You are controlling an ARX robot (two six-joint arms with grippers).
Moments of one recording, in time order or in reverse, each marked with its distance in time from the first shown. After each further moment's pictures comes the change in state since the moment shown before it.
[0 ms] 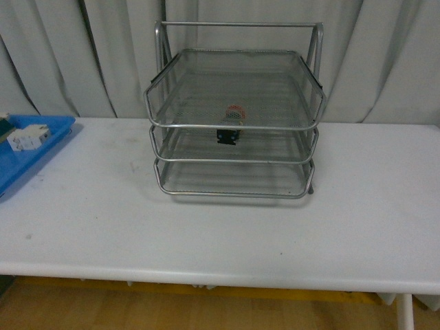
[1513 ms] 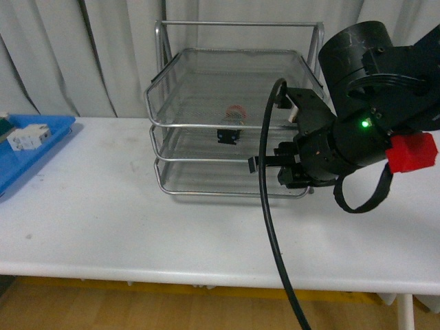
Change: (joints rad) left arm 0.000 0.000 0.000 0.000 0.000 0.000; right arm 0.314 1.724 1.273 -0.367 -0.144 0.100
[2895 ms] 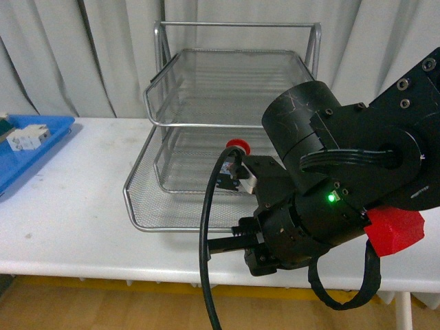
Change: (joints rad) left arm 0.000 0.000 0.000 0.000 0.000 0.000; right arm 0.150 -0.045 -0.167 -0.082 -0.004 0.091
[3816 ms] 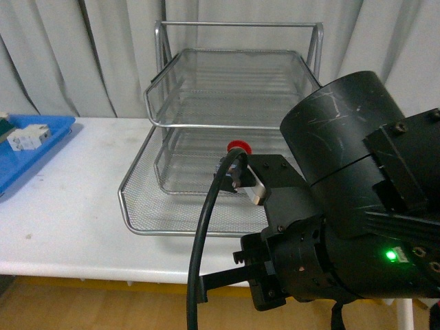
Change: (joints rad) left arm 0.000 0.000 0.000 0.000 0.000 0.000; right arm 0.076 -0.203 -0.261 0.158 0.019 0.039
